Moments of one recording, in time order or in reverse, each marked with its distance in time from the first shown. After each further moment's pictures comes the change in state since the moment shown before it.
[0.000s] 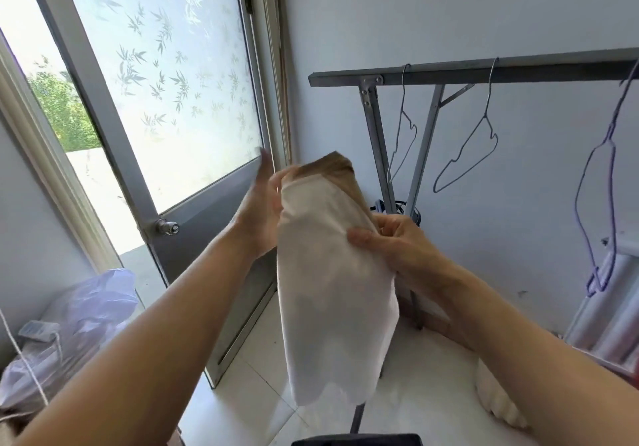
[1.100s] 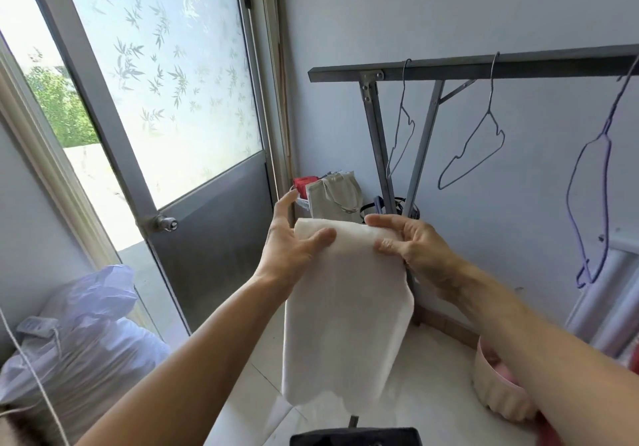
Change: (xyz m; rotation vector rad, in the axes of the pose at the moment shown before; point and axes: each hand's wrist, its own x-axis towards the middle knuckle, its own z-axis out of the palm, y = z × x) left_hand -0.027 -0.059 0.016 0.392 0.315 0.101; right_hand 0.000 0.023 -0.028 -0.088 0.131 0.124
